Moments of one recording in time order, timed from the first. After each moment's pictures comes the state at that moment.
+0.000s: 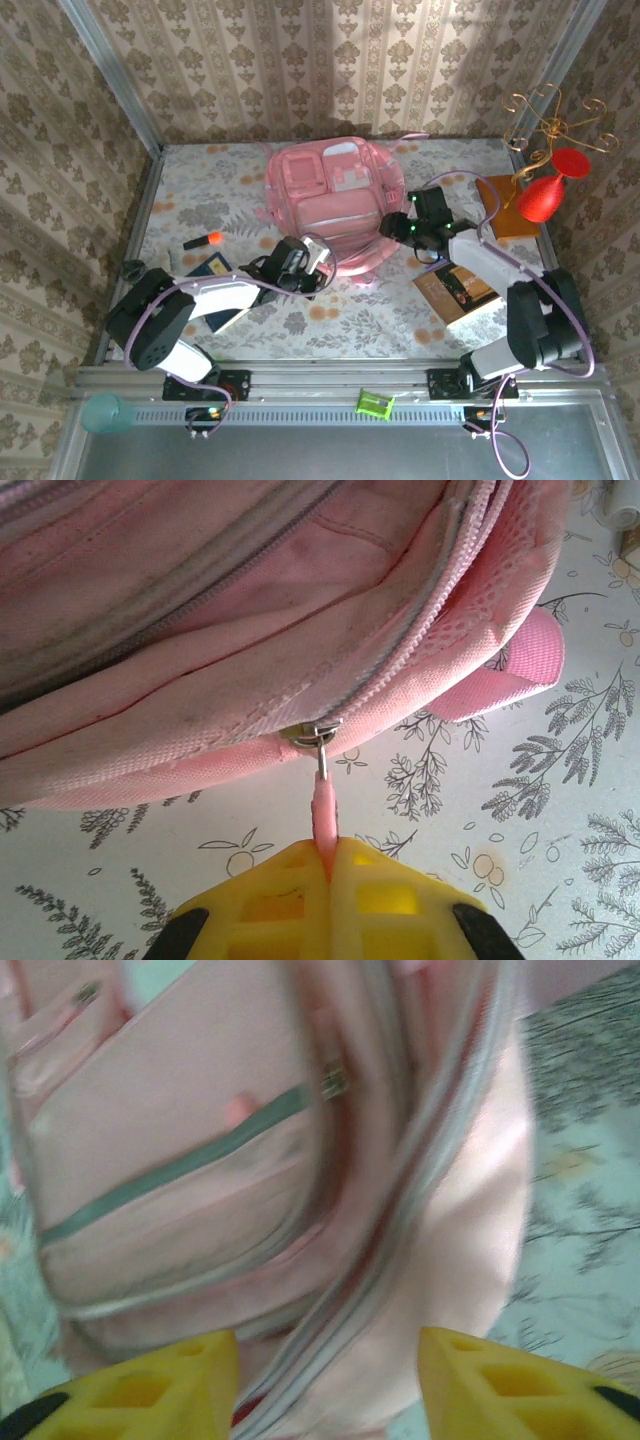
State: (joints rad) left arm -0.81 1.51 0.64 0.08 0.20 -0.21; right arm 0.31 1.46 0.91 -0.28 -0.19 0.63
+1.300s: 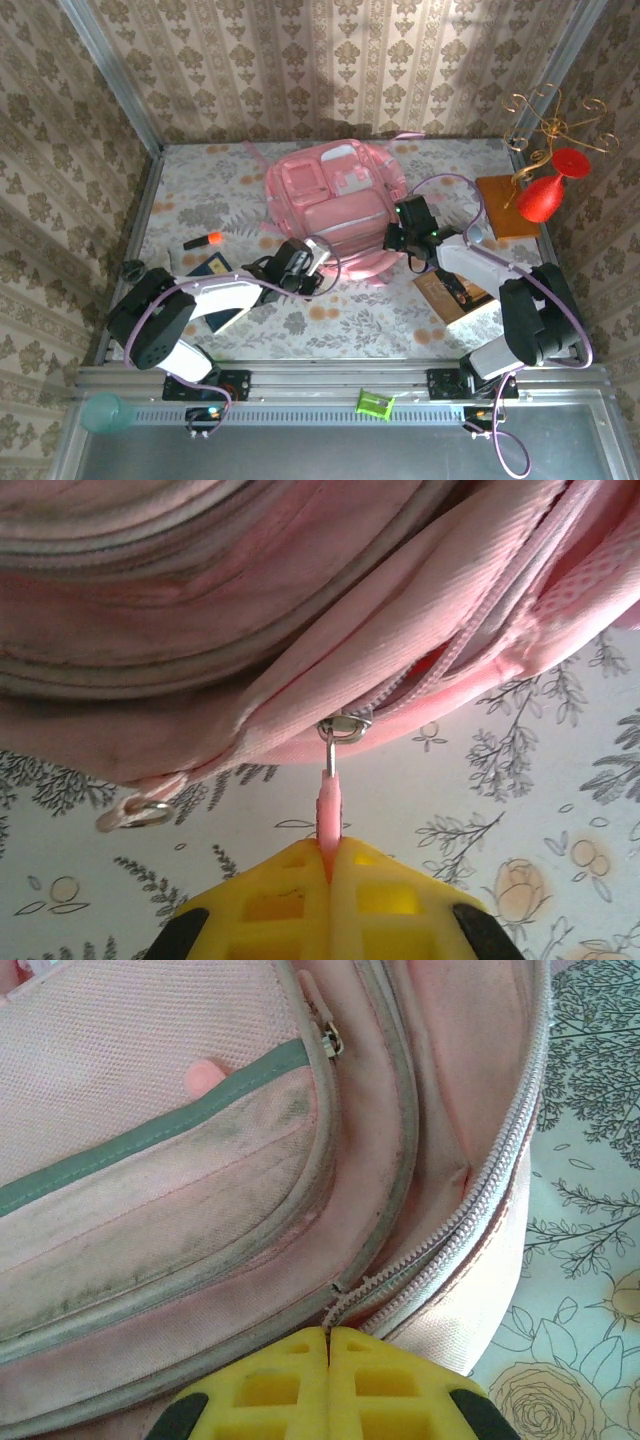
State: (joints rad) left arm -0.83 1.51 0.66 -0.01 0.04 -0.12; right arm 0.38 1.50 0.88 -0.27 0.08 0.49
